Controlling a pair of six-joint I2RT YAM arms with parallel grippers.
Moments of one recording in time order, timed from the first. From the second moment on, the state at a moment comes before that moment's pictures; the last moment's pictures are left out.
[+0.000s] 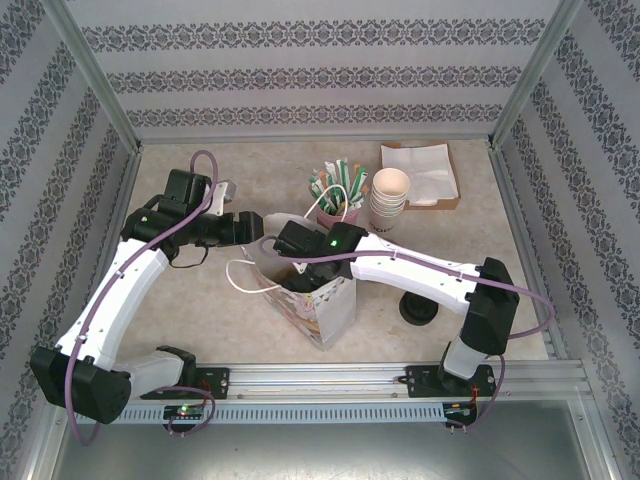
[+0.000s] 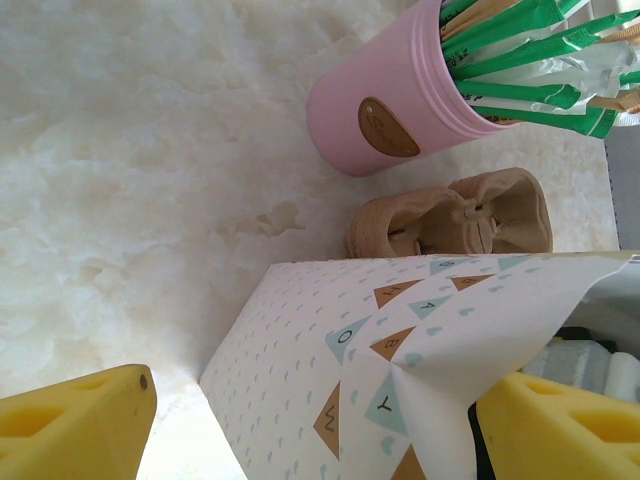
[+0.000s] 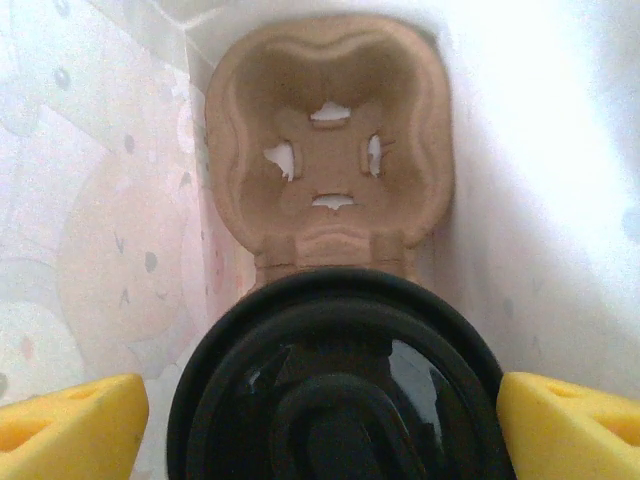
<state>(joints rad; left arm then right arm) -0.25 1.18 1.22 -0.95 0.39 -0.37 1.06 1.68 1.50 -1.11 0.00 0.36</state>
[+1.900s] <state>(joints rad) -0.26 1.21 1.26 -0.95 0.37 -0.37 1.07 1.51 1.61 -1.26 0.00 0.39</state>
